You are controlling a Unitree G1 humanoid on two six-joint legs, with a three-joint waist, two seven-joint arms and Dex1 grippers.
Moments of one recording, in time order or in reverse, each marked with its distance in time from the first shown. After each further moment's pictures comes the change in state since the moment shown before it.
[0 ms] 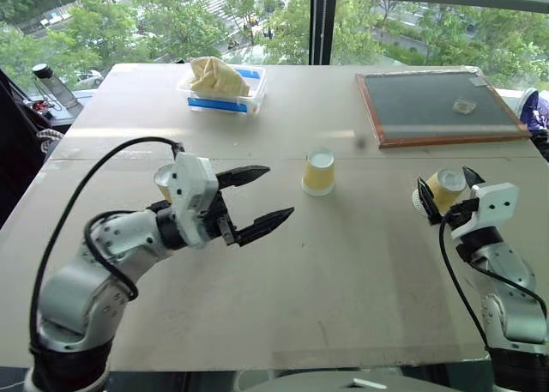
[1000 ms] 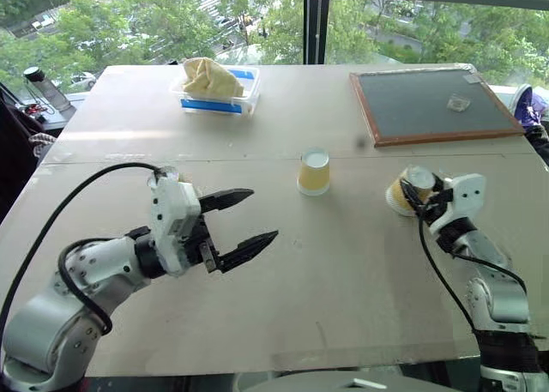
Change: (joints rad) left arm 0.201 -0.012 0.106 -0.042 -0.028 -0.020 0.071; right arm -0.111 -0.002 0.119 0.038 0.063 0.148 0.102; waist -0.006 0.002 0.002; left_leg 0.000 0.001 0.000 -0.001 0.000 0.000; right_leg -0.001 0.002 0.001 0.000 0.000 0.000
